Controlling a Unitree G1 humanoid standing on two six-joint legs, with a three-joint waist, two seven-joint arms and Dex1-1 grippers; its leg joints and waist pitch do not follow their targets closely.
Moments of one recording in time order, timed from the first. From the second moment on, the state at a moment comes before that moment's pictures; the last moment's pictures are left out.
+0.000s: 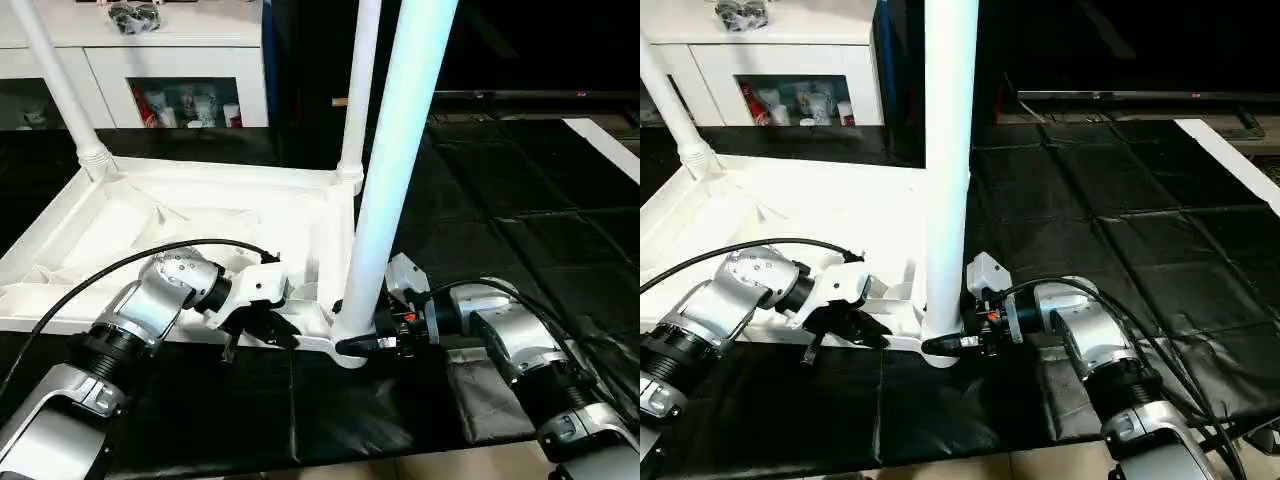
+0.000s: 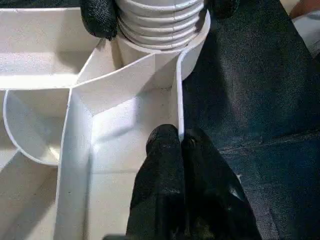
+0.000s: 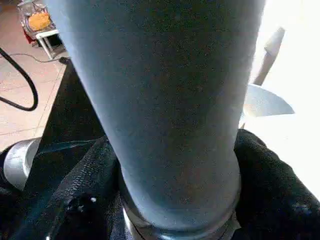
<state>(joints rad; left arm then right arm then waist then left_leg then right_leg) -0.62 0.52 -0.42 0.50 0.03 0.06 -1.46 -0.50 -0.33 0.27 0.53 0.19 0.12 1.36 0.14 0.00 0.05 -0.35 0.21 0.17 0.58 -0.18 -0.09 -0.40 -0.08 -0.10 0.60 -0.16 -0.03</state>
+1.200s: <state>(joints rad) -0.59 0.23 -0.24 0.43 0.05 0.52 -0.86 -0.57 -0.03 0.00 0.65 0.12 0.20 0.52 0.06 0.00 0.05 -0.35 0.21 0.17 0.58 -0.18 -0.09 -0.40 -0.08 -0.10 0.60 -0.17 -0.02</state>
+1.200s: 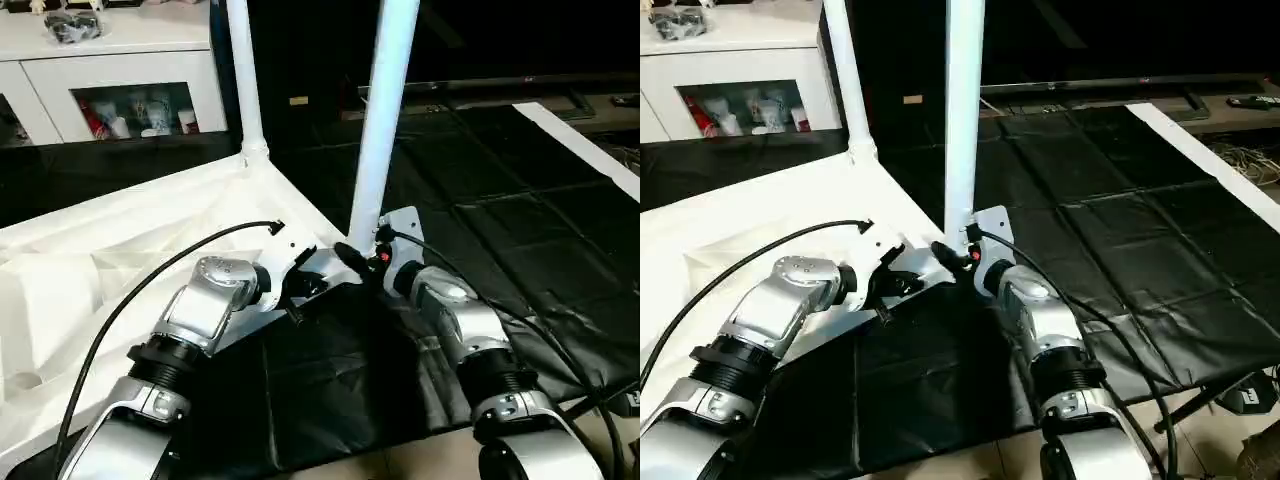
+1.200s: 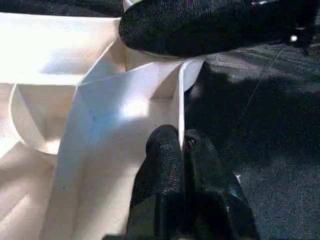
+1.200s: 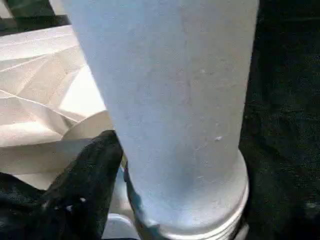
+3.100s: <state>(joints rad) -0.59 0.45 -0.37 0.50 0.00 0.12 -1.40 -0.41 -0.35 0.20 0.43 0.21 0.17 1.29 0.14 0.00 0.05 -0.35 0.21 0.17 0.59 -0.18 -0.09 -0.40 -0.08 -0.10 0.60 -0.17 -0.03</state>
